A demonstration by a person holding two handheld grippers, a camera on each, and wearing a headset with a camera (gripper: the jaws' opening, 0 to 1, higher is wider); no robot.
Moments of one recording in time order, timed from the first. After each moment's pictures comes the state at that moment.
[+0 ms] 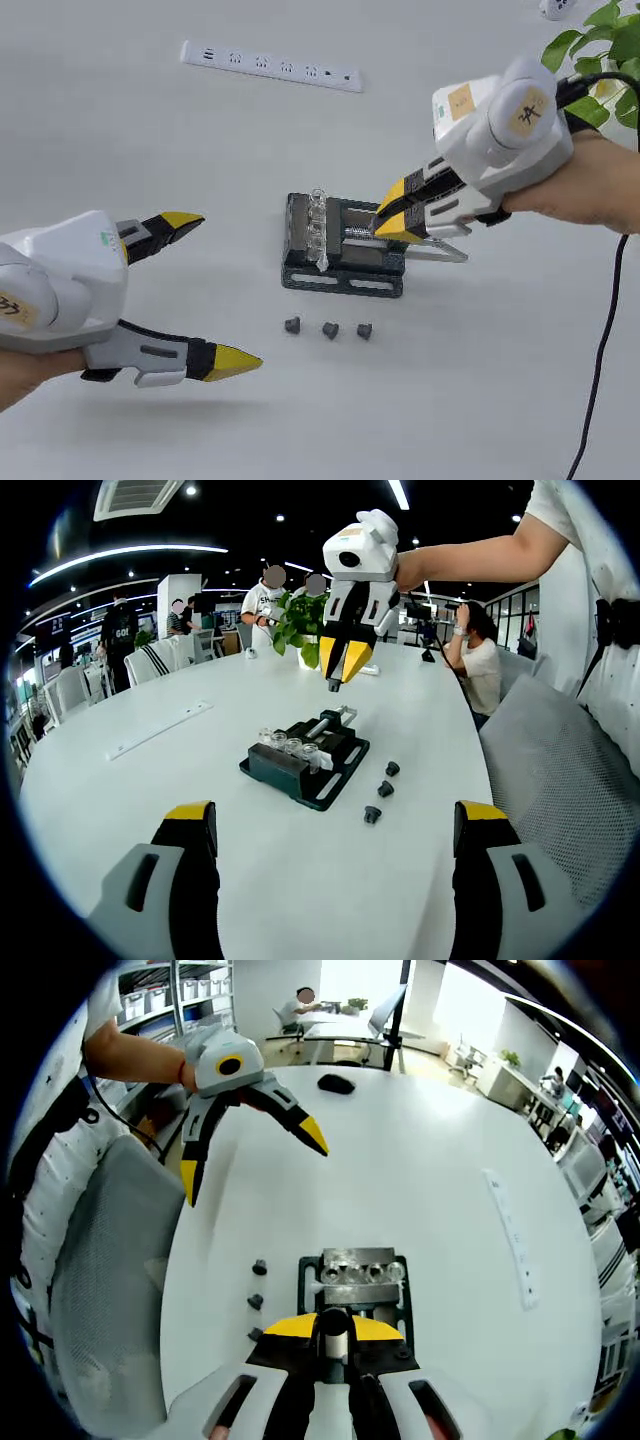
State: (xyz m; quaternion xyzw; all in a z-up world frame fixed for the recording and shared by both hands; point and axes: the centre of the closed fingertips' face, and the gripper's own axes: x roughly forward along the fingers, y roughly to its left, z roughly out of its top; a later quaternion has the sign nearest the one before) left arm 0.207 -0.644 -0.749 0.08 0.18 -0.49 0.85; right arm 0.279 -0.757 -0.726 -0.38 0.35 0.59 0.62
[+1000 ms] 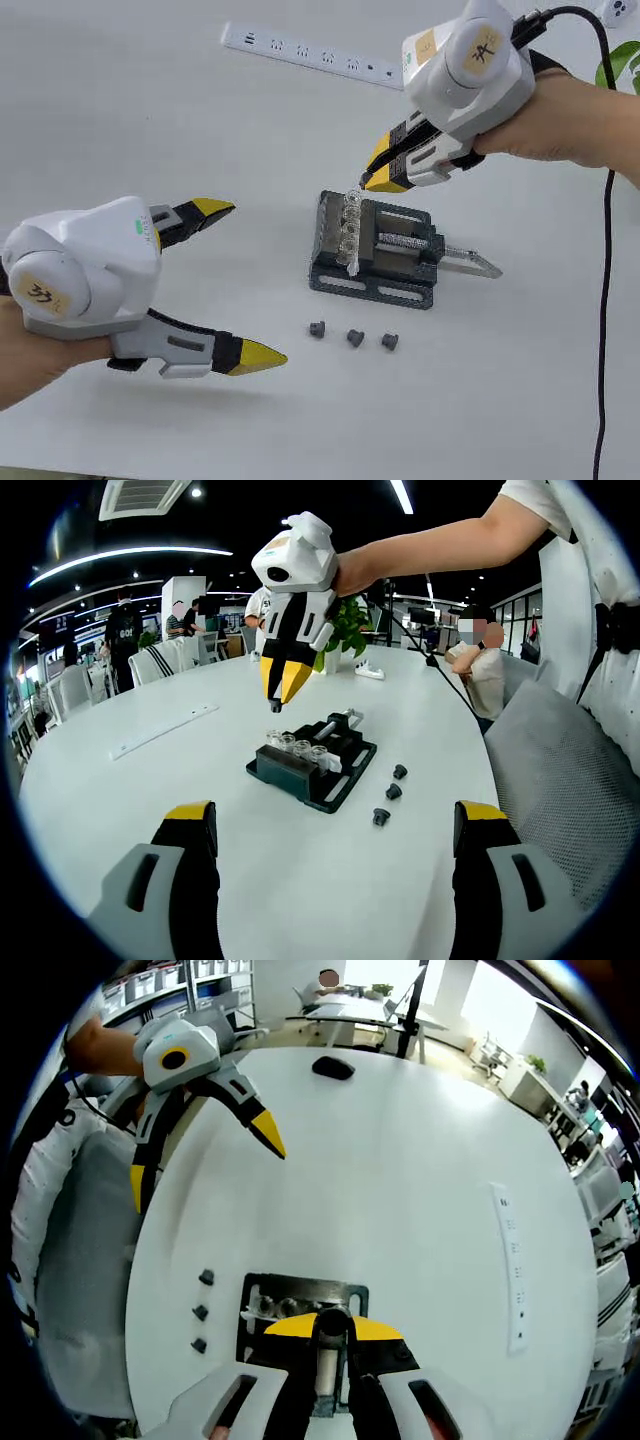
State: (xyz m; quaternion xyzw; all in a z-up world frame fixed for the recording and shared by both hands) left arm 0.217 -0.639 -0.753 0.07 0.17 -0.49 0.85; right arm 0.332 -0.709 -0.752 -0.42 0.35 0.61 0.57
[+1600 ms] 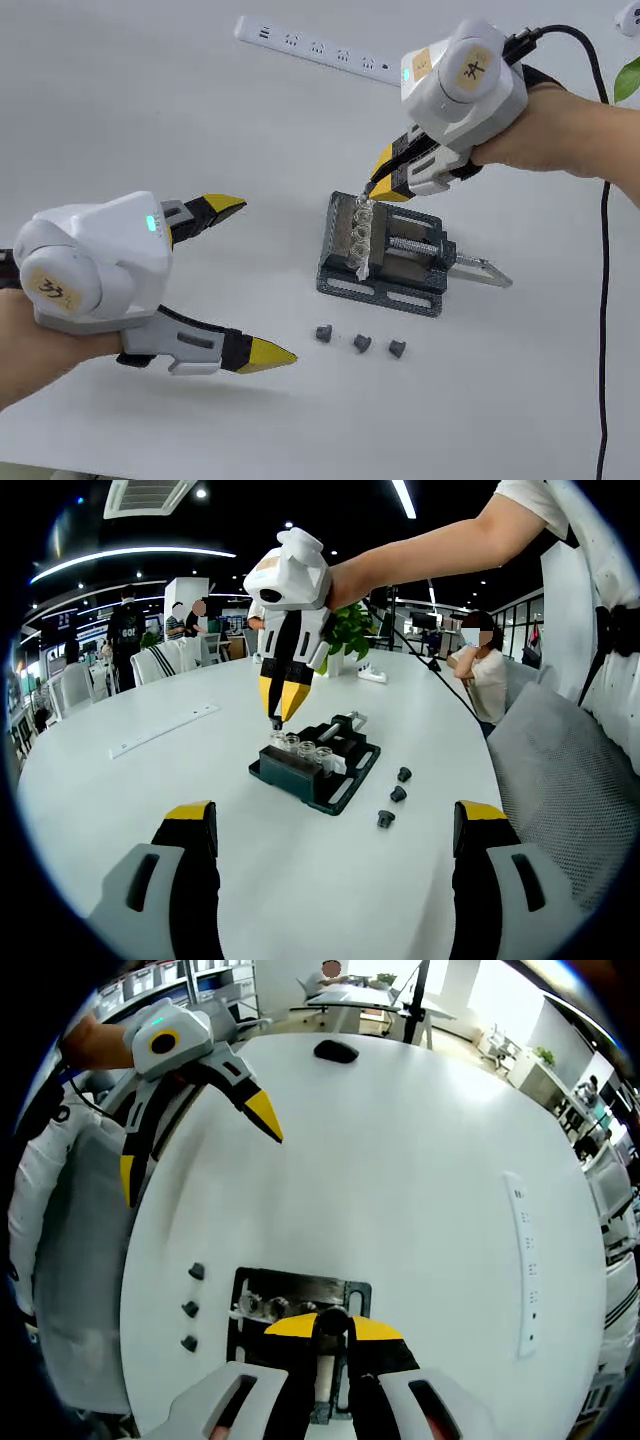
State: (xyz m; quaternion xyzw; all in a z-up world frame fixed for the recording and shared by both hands) left arm 0.223 -0.638 -0.758 0.06 0.17 -0.49 0.85; right arm 0.338 -0.710 -0.773 -0.43 0.37 0.61 0.55
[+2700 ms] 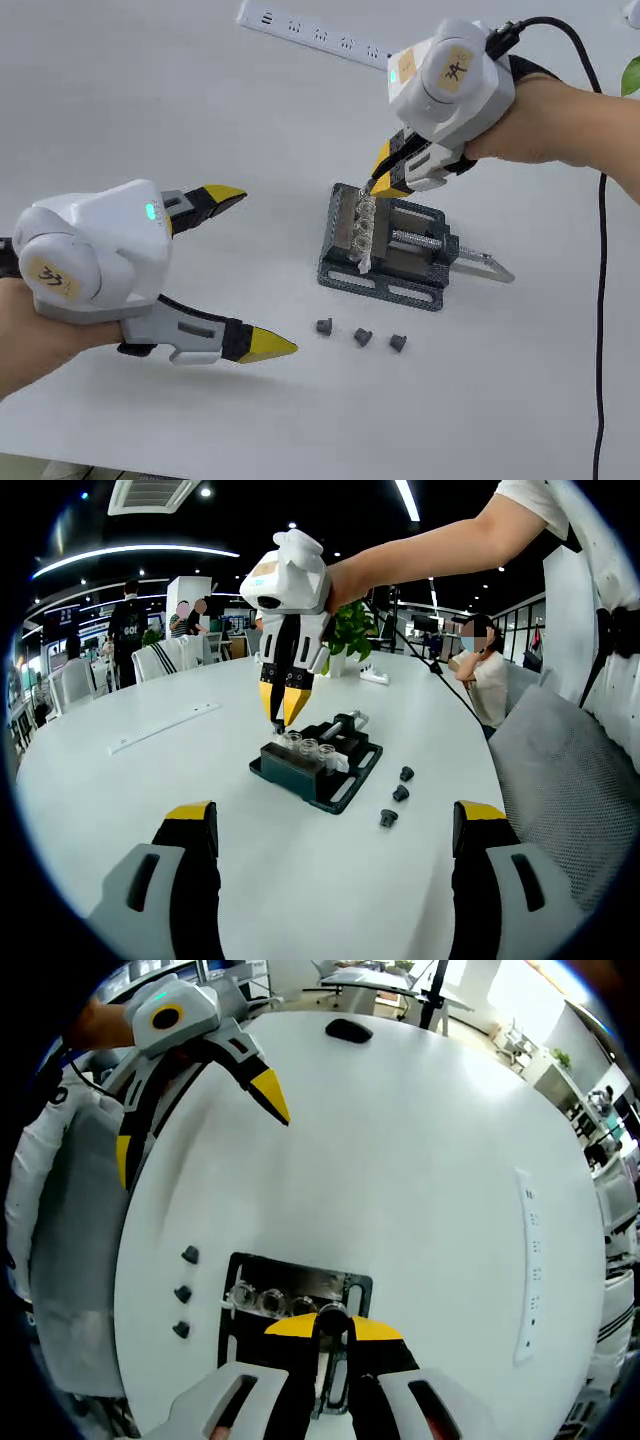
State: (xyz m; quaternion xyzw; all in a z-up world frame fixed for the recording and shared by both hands) left arm 0.224 -0.639 -0.760 0.05 0.17 -0.49 0.86; right arm 0.340 -0.711 -0.784 -0.47 0.38 0.60 0.52
